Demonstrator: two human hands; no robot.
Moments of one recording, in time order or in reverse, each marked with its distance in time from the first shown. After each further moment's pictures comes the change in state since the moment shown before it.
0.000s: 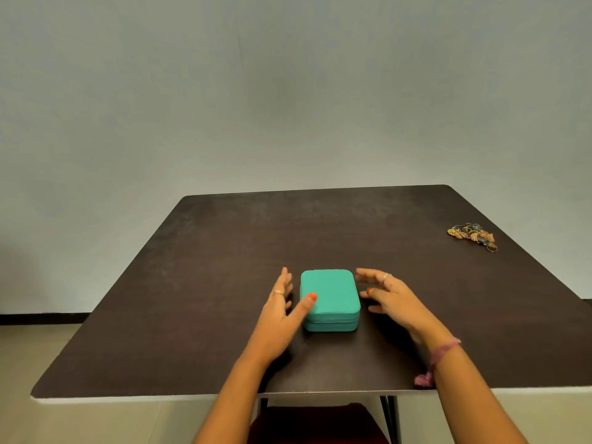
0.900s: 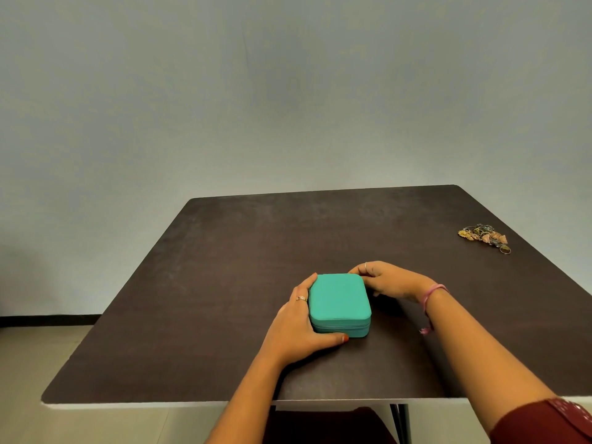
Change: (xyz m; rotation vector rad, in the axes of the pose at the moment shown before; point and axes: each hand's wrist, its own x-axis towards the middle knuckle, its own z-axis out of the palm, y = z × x) left_hand 0.013 -0.004 0.003 0.415 -0.114 0.106; right_hand 0.065 -0.024 -0.009 -0.503 -0.349 -0.053
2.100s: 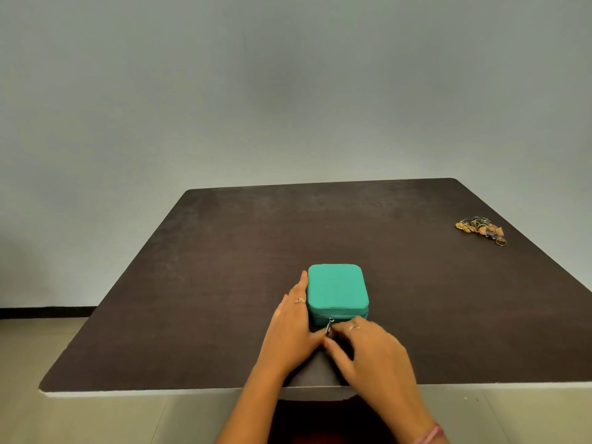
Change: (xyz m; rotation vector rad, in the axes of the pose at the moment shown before) left_hand -0.023 0.006 0.013 0.096 0.117 -0.017; right_hand -0.097 -0.033 0.140 -0.434 0.752 -0.151
